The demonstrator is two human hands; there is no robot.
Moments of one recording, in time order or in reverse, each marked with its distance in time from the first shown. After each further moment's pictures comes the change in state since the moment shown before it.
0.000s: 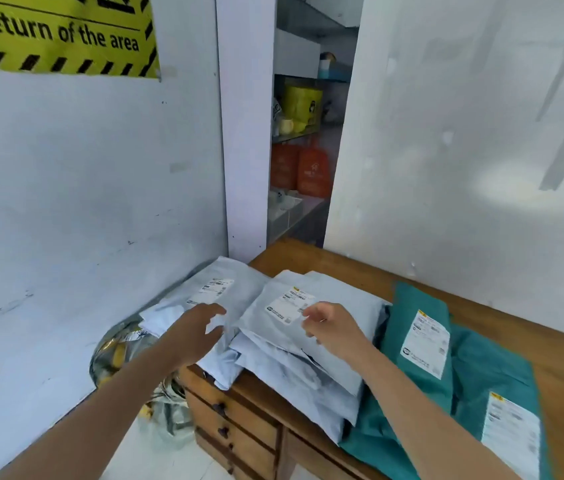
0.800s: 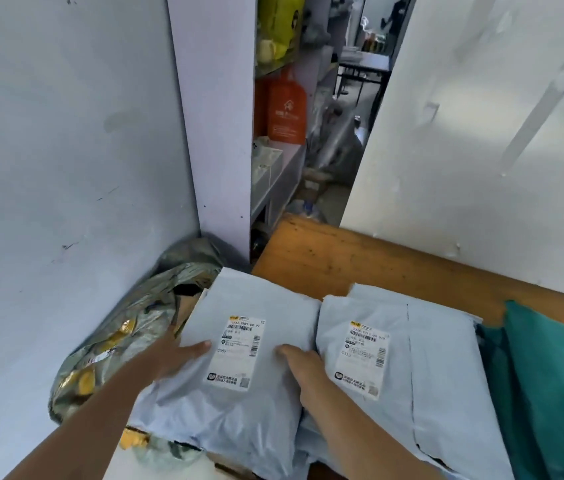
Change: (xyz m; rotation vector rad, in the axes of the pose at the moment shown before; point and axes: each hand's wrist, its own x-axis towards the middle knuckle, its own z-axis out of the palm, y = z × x) left_hand 0.265 -0.199 -0.003 -0.357 -0.394 -0.453; right_hand 0.236 -0.017 0.197 0.584 0.151 0.857
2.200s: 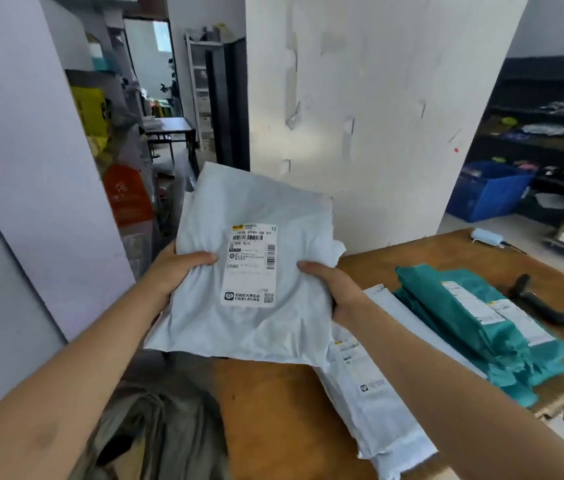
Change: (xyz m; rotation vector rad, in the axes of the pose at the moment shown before) left_hand 0.040 0.262 -0.134 -0.388 -0.584 0.732; right_hand -0.101 -0.159 -0.023 0.710 0.251 -0.525
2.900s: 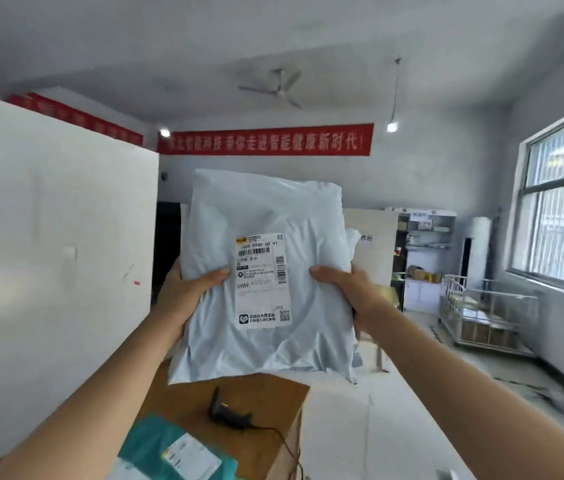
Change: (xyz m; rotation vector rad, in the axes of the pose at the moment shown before) left_hand -0.056 0.124 0.602 -0.336 -0.725 0.433; right_hand -0.297 -0.262 -0.450 -0.204 0.755 -0.765
